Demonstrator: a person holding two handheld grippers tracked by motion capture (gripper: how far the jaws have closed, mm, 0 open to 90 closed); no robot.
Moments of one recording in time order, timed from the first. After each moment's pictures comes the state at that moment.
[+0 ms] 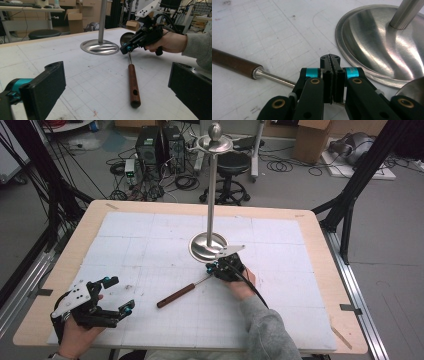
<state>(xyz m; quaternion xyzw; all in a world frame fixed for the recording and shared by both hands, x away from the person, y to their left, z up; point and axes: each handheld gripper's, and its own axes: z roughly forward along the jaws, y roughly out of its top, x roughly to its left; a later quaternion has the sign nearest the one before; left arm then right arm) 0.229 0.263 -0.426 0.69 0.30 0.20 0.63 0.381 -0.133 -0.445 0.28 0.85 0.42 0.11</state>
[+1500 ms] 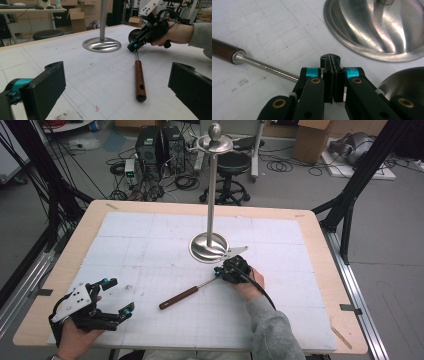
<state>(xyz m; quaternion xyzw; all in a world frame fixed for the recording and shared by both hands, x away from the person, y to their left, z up) 0.222 0.262 -0.426 0.70 0.29 0.22 0.62 0.374 -0.152 -0.444 0.29 0.87 0.37 0.13</state>
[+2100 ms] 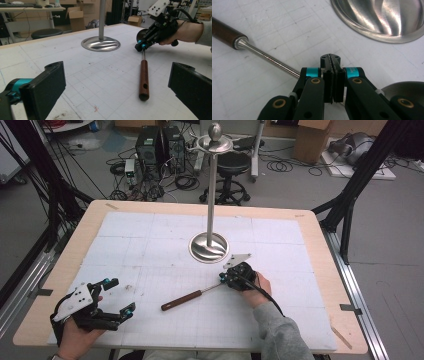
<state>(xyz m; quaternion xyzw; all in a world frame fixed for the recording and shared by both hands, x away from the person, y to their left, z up) 0.225 0.259 -0.427 0.70 0.29 0.22 0.61 0.351 -0.163 -0.440 0.27 0.89 0.34 0.15</state>
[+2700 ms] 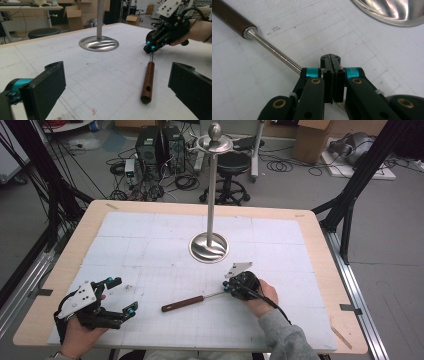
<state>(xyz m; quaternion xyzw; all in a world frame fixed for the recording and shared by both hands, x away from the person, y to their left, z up) 0.230 0.255 -0.427 0.70 0.29 0.21 0.61 0.321 -0.167 -0.434 0.26 0.90 0.30 0.15</state>
